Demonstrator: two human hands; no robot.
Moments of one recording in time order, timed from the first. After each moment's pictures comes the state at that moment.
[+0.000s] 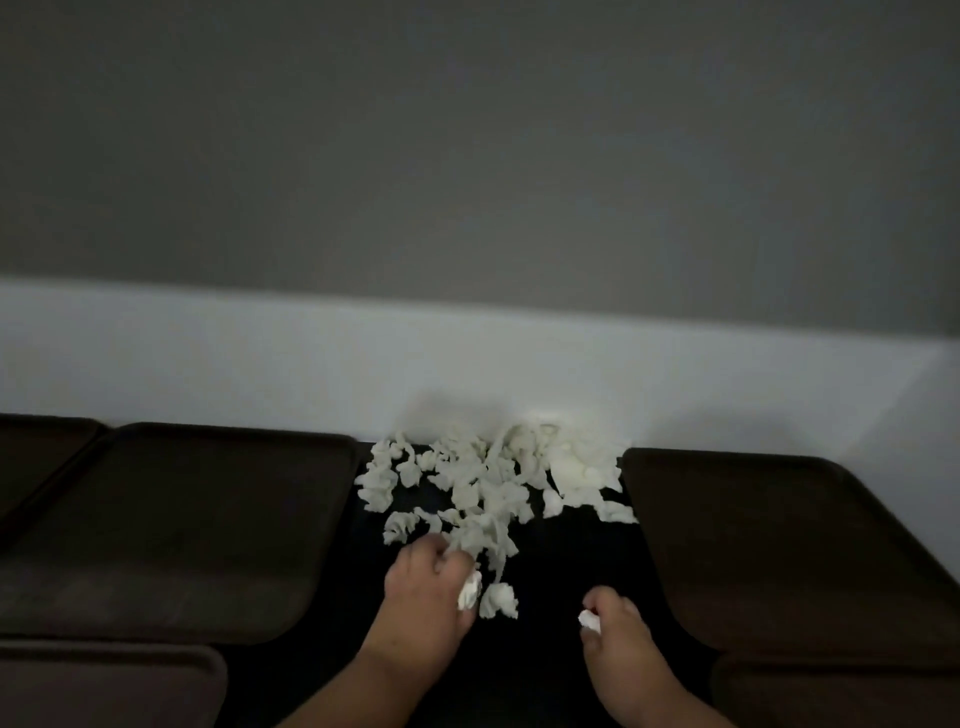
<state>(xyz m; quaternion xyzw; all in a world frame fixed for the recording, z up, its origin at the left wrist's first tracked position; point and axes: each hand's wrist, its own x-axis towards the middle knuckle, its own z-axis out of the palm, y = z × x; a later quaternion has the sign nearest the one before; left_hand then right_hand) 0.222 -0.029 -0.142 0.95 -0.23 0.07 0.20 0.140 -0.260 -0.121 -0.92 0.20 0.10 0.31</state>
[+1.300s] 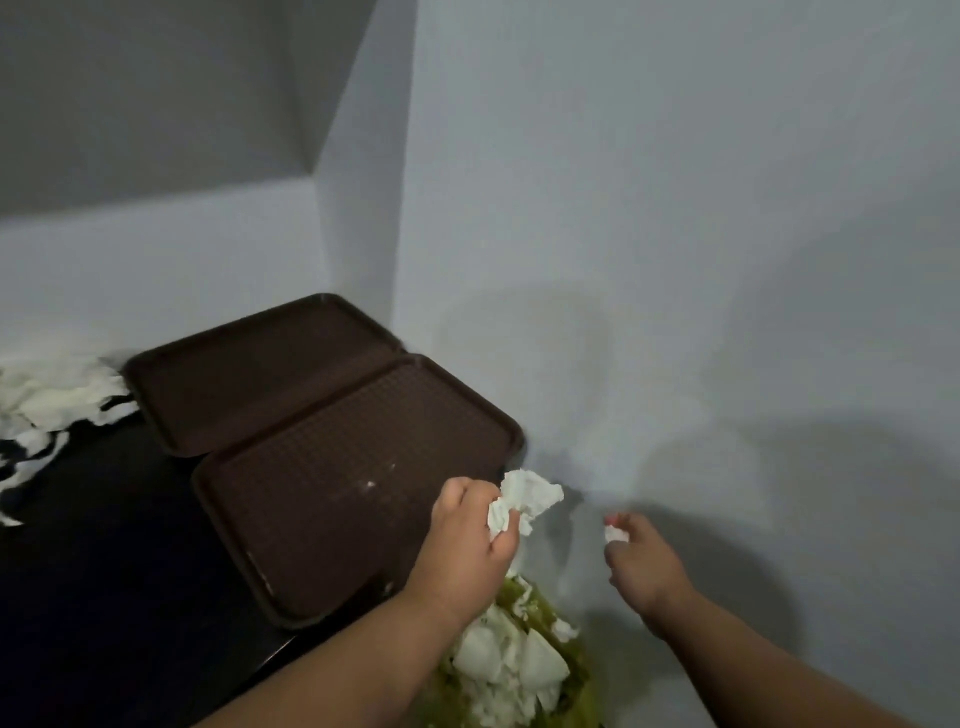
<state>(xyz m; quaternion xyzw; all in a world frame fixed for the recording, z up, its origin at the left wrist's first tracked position) -0.242 -0.370 -0.077 0.75 -0.49 -0.18 0.41 -0.428 -0.480 -0.079 -0.60 0.63 -0.16 0.47</state>
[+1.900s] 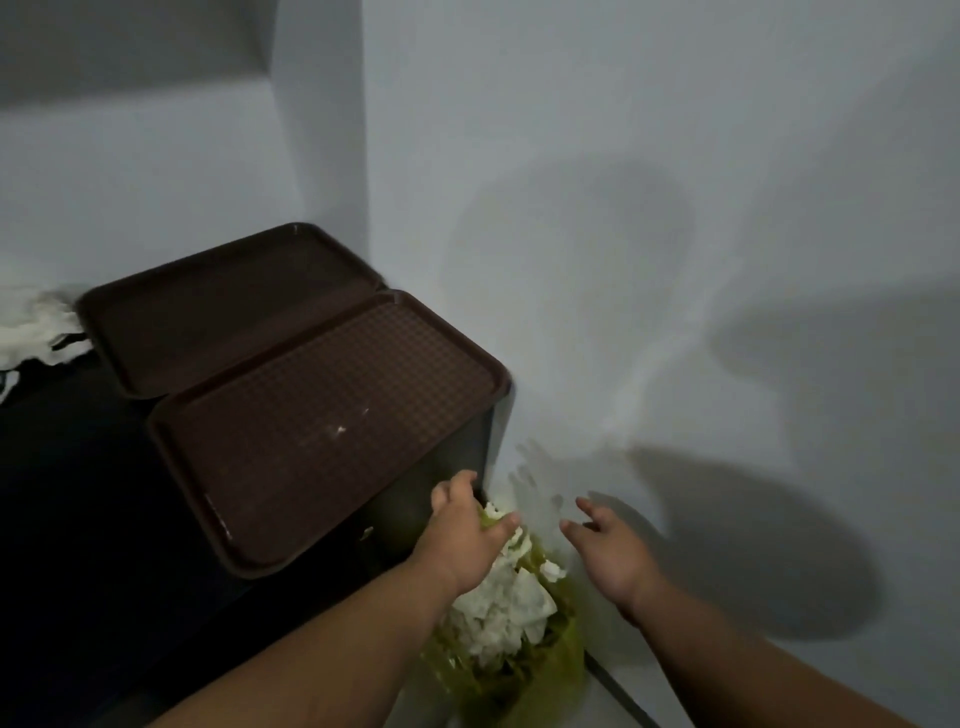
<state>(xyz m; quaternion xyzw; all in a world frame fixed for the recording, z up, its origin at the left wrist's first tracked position) -0.269 -0.400 -0.155 0.79 -0.36 -0.39 0.31 -0.440 -0.483 -0.129 -0.60 0.60 -0.06 0.53</state>
